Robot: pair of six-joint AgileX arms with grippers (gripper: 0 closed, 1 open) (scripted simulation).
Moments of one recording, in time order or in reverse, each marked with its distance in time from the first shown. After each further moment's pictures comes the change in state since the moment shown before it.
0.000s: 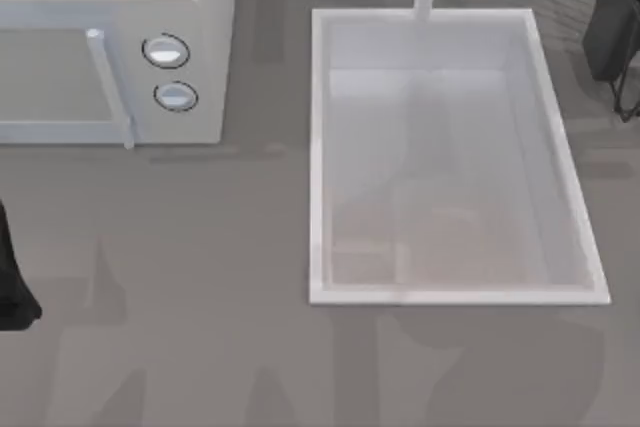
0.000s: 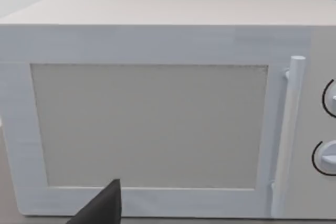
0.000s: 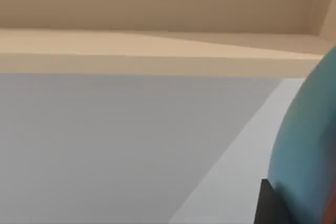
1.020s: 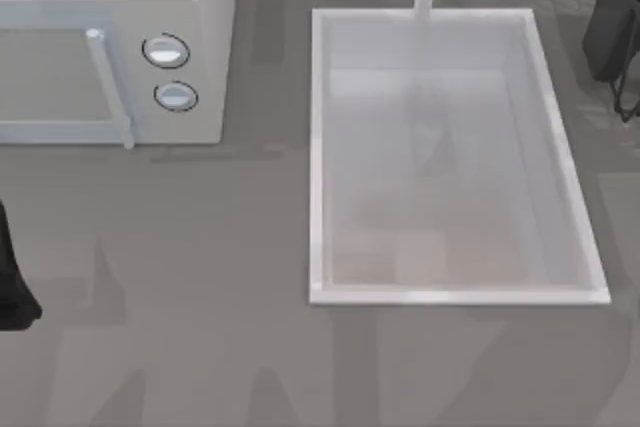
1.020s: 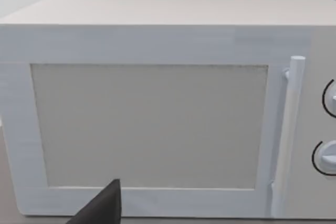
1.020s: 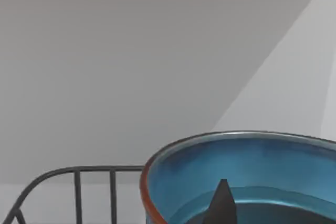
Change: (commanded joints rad) left arm 0.000 0.000 0.000 0.000 0.000 0.000; right arm 0.032 0.083 -0.080 0.104 0.024 0.005
